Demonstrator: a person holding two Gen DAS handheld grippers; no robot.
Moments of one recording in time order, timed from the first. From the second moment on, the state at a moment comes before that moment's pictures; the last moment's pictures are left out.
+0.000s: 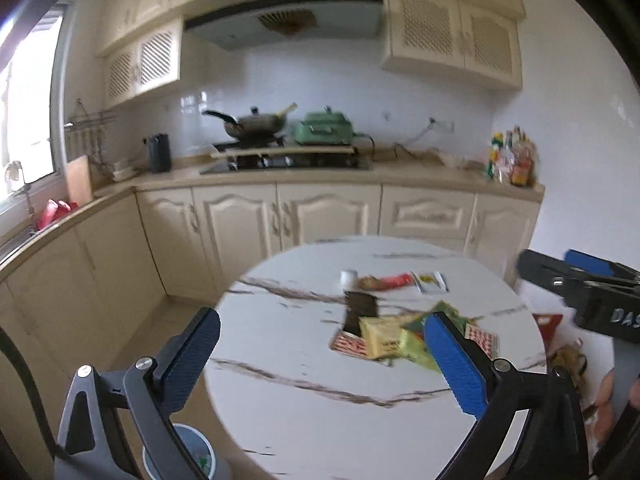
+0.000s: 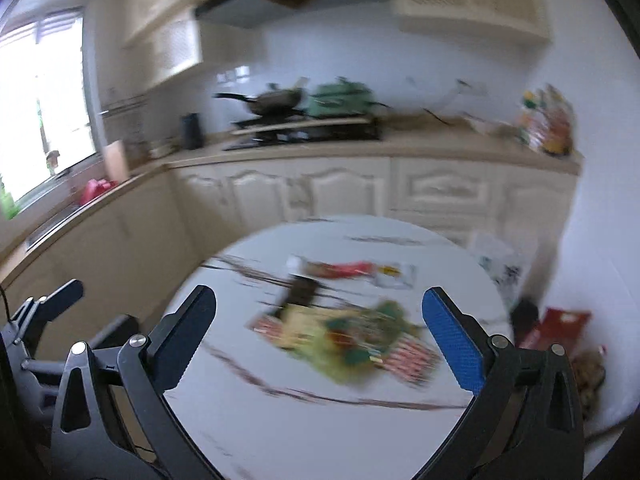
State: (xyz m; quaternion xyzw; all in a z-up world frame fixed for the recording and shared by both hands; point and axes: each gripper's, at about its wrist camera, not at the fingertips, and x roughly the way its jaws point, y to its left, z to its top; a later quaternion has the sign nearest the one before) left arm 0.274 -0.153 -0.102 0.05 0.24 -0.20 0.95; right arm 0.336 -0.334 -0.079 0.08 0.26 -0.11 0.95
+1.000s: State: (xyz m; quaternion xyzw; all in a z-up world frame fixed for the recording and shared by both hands) left arm 0.579 -0.274 -0.192 0.07 0.47 -0.22 0.85; right arm 0.428 -0.463 -0.196 0.11 0.38 -0.14 0.91
